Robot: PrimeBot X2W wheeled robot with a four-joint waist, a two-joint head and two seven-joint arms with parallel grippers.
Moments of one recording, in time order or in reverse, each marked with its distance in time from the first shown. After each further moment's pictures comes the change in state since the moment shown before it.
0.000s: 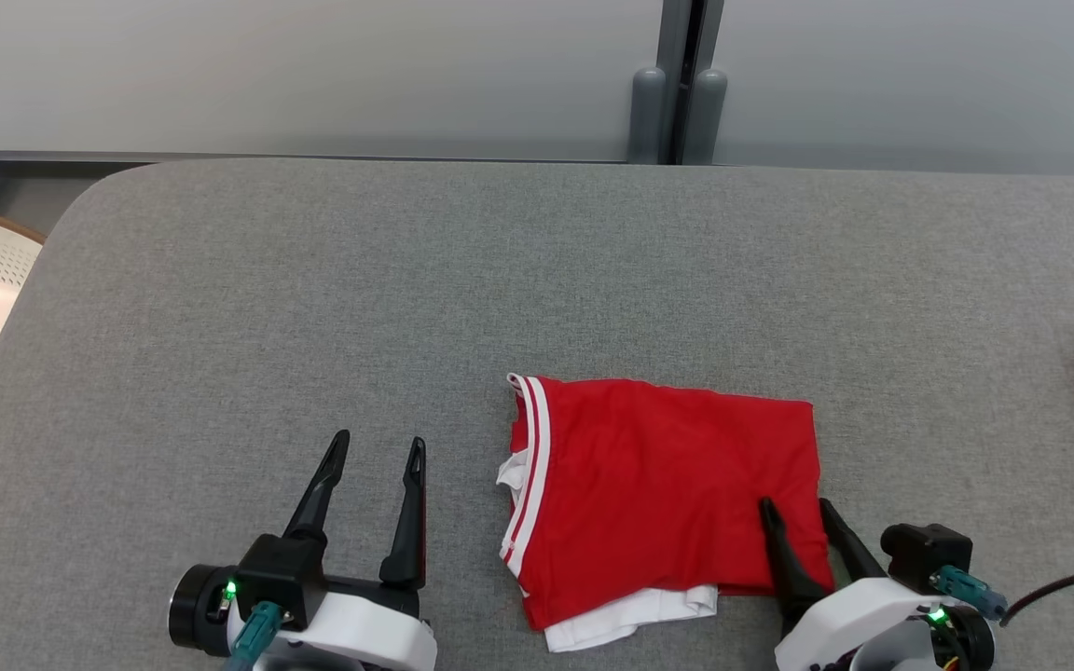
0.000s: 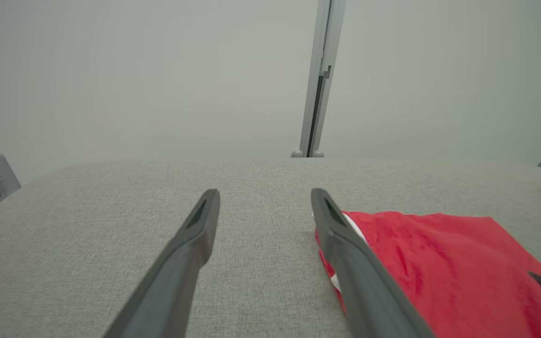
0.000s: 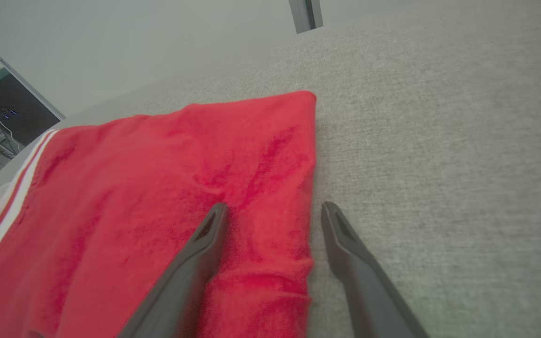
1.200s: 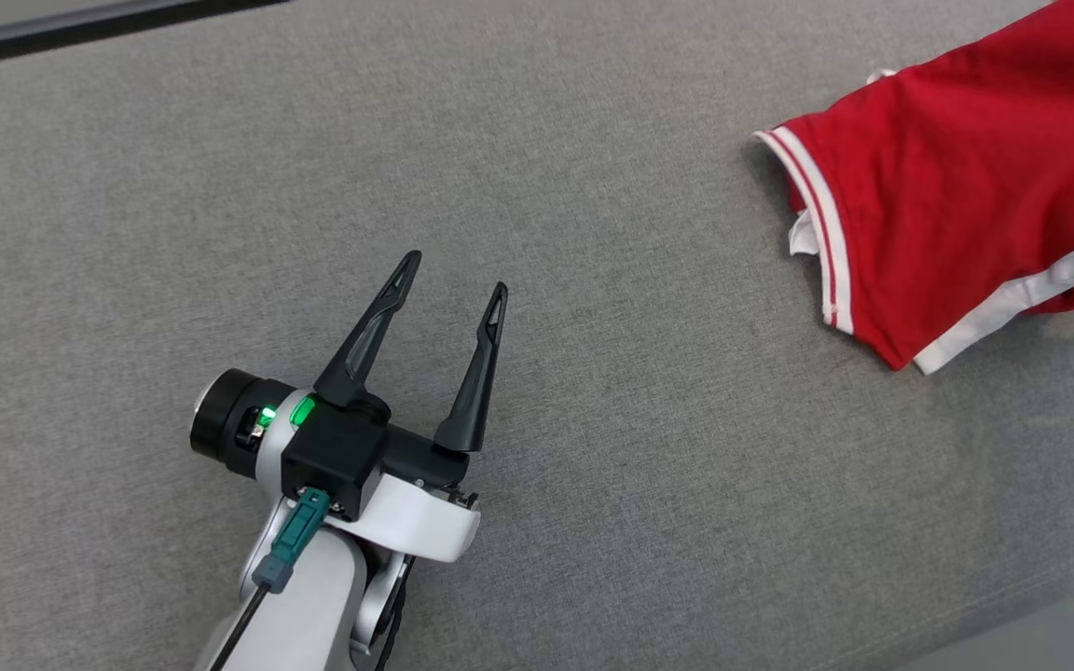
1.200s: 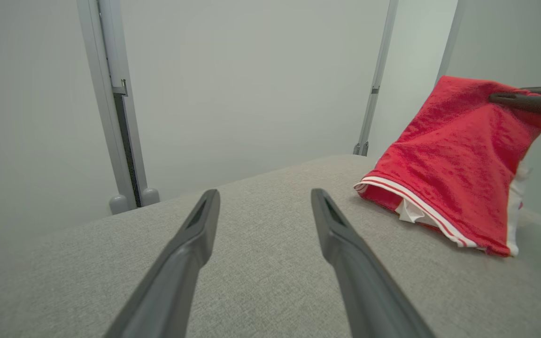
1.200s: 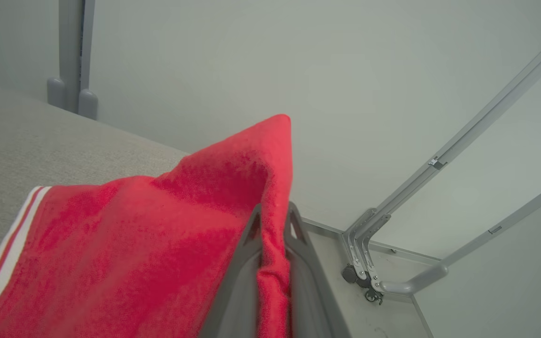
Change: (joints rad) left arm -0.246 0.006 -0.072 -0.090 0.133 -0.085 -0.002; right arm -0.484 -0.554 0.090 -0.077 -0.152 0.001 -0.036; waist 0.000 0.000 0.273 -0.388
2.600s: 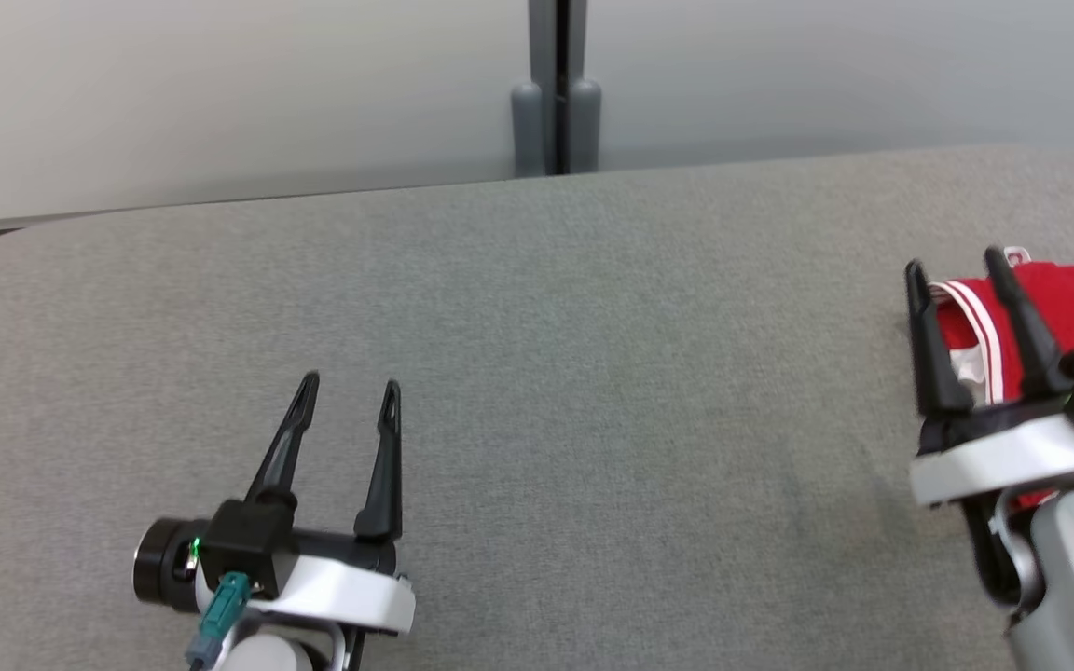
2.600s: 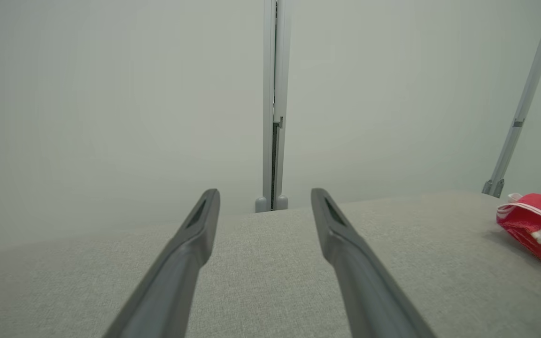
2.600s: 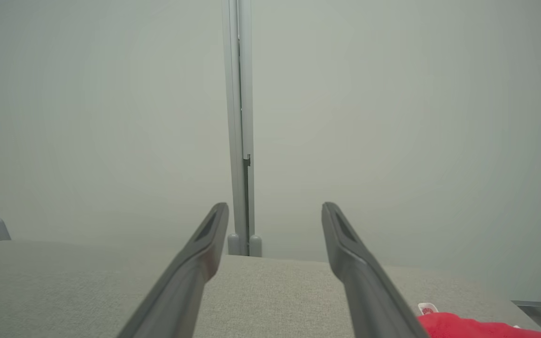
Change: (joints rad) left arm 0.186 -0.005 0.124 0.015 -0.083 0.063 0.000; right arm 0.321 0.338 -0.177 -0.258 0.031 0.000 -0.007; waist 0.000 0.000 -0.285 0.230
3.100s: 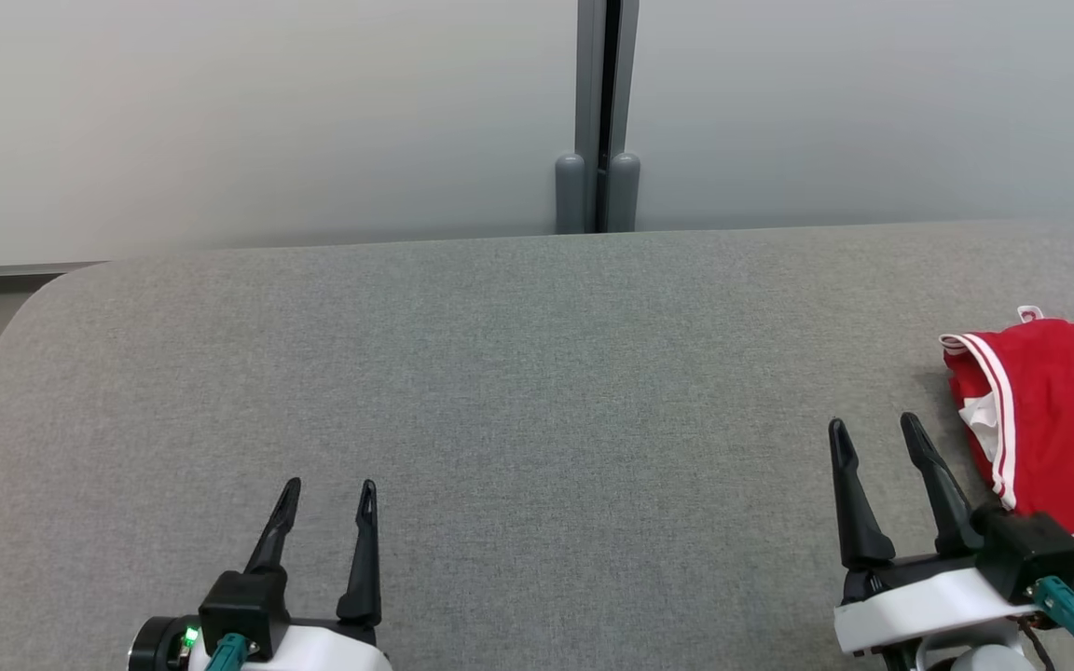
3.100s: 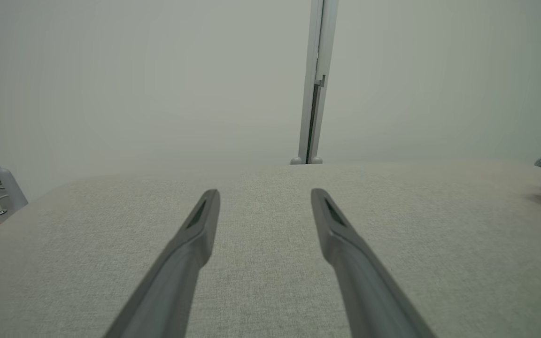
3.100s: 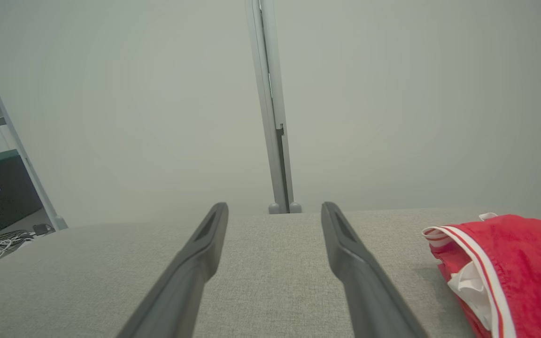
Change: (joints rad) left arm 0.117 -0.001 0.031 0.129 -0.014 0.007 0.000; right arm 0.286 0.199 -0.040 -0.086 -0.072 0.000 0.000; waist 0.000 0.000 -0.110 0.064
